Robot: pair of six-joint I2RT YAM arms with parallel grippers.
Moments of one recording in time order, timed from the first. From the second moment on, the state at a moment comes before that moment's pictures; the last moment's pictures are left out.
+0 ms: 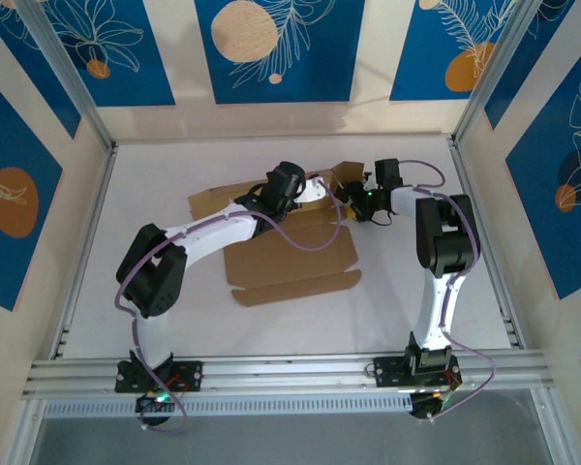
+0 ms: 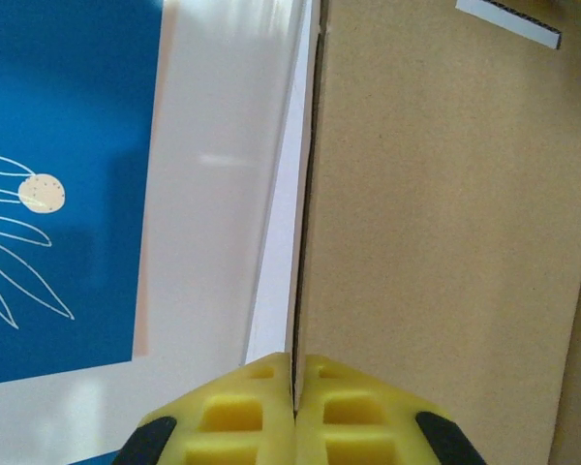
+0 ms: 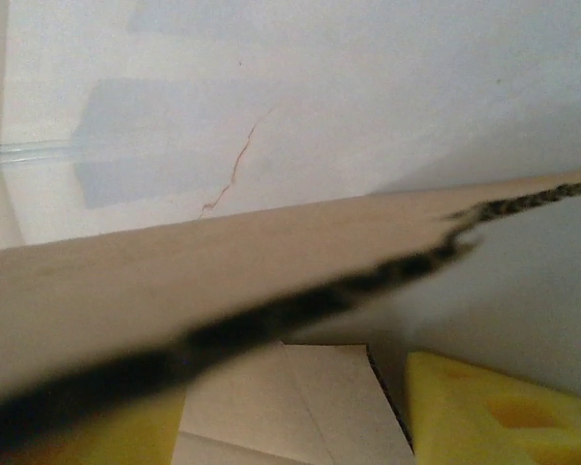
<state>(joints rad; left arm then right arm) -0.76 1.90 1.44 -0.09 -0.45 0.97 0.10 2.05 1.26 -0.16 -0.62 0.77</state>
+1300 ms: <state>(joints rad) -0.76 1.92 1.42 -0.03 -0.52 0.95 0.16 1.99 1.09 0.00 -0.81 0.97</state>
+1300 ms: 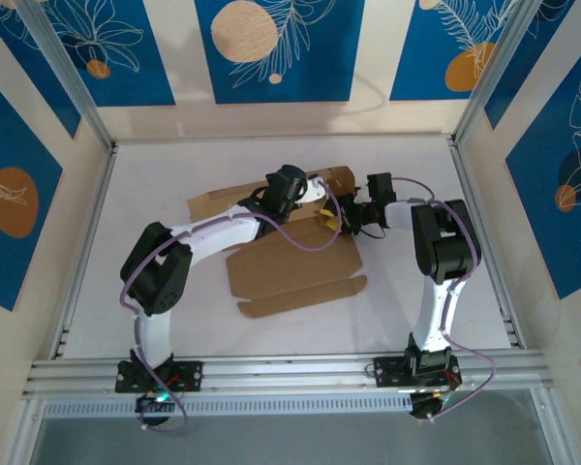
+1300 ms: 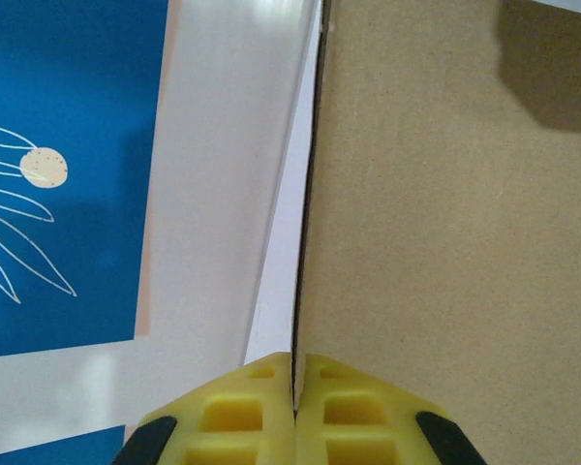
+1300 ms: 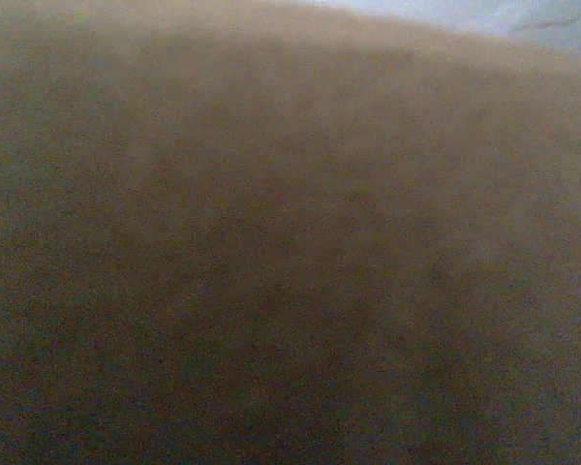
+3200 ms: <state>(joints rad) -0.80 1.92 1.20 0.45 -0.47 1.32 0.20 1.73 1.45 -0.72 0.01 -0.14</state>
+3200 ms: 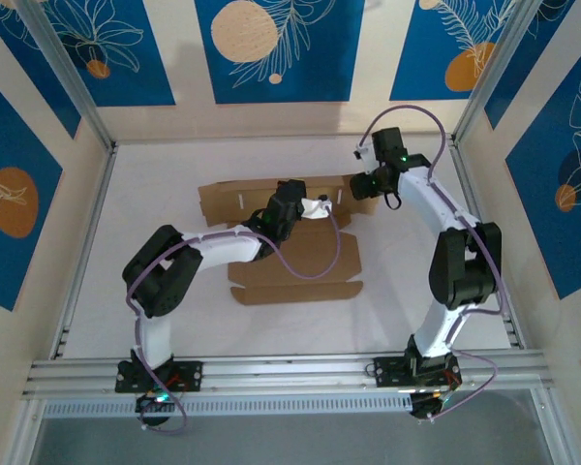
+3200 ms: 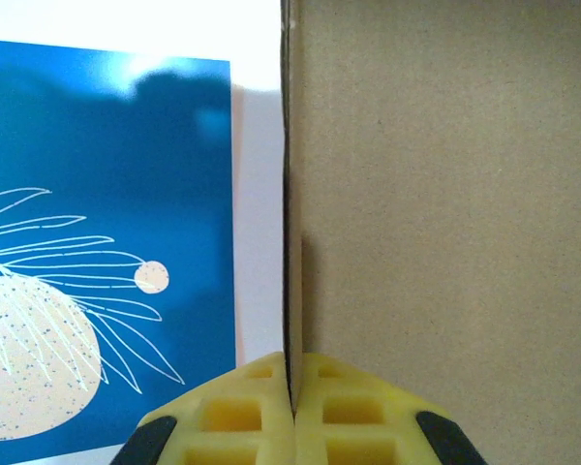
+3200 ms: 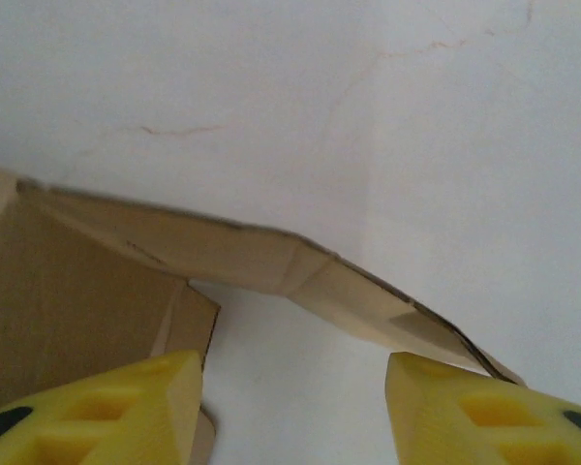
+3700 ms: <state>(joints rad) -0.80 1.92 1.20 0.48 -0.47 1.35 0.09 1.70 1.37 -0.62 -0.15 -0.17</state>
